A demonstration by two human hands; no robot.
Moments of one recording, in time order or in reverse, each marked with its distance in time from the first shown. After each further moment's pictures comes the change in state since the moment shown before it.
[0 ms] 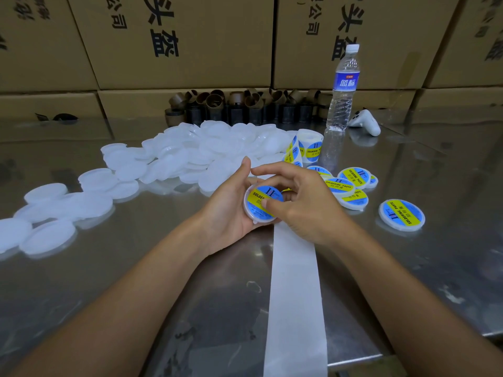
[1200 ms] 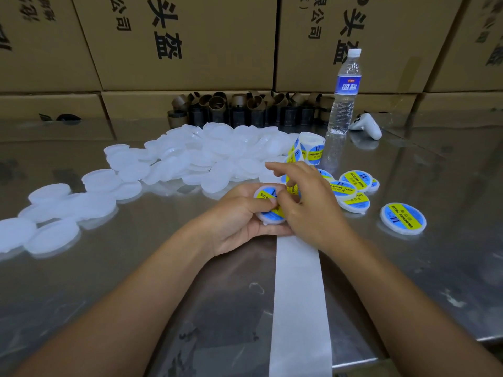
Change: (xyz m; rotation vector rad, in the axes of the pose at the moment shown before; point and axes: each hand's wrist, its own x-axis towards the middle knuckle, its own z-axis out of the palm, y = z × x) left_hand -0.005 -0.004 0.001 0.176 -0.062 0.076; right_hand 0.002 0.012 0.002 -0.392 0.198 -0.127
